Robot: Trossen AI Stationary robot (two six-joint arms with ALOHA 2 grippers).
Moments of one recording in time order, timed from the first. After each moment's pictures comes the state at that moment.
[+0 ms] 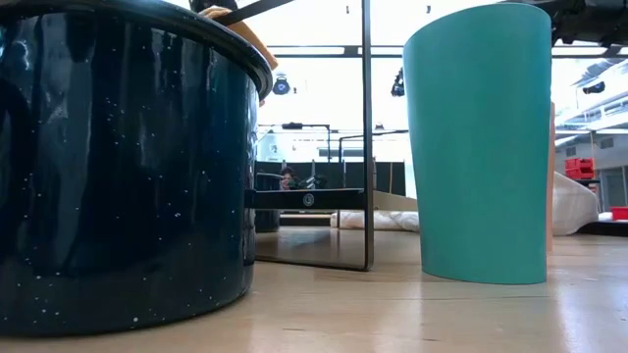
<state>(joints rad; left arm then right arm) 0.44 1.32 1.74 -1.17 0.13 0.12 -0.01 0.10 0.25 0.11 0.18 0.53</state>
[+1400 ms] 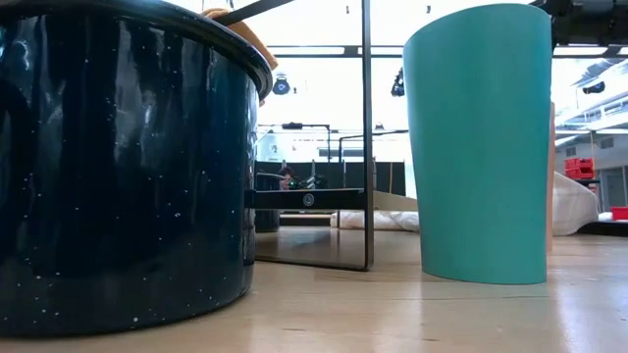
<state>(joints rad) 0.58 1.23 1.74 -0.99 0.31 0.49 -0.01 0.10 0.25 0.14 0.37 0.72</state>
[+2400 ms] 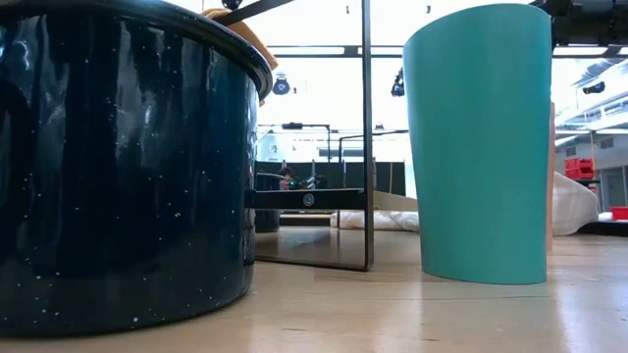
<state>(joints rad) 0.69 1.38 1.74 -0.88 0.58 0.44 -0.01 0.11 0.25 0.14 0.37 0.71</state>
